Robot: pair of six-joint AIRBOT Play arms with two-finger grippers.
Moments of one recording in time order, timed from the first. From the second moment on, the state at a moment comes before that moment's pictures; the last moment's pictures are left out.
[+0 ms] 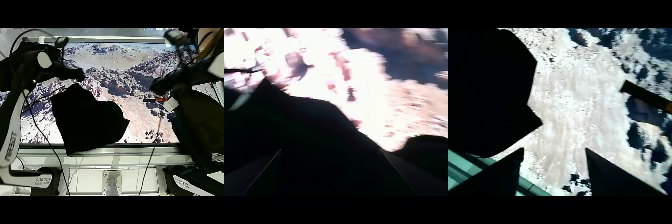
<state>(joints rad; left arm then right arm) -0.15 -1.51 1.58 1.37 -1.10 -1.51 0.31 -1.13 1.53 -1.34 1.48 1.42</state>
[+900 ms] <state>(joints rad) -0.05 -1.91 1.77 1.23 -1.23 -1.17 0.32 -1.34 1.22 -1.03 1.37 1.37</state>
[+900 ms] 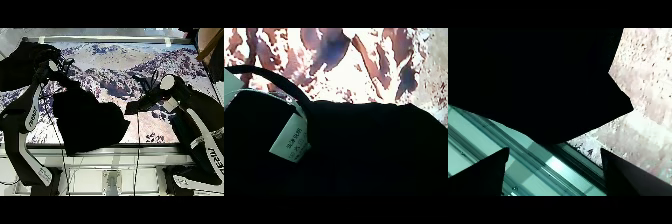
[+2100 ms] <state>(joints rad) 0.06 -1.74 1.77 1.51 -1.30 -1.27 0.48 -1.54 1.18 -1.15 0.97 1.40</state>
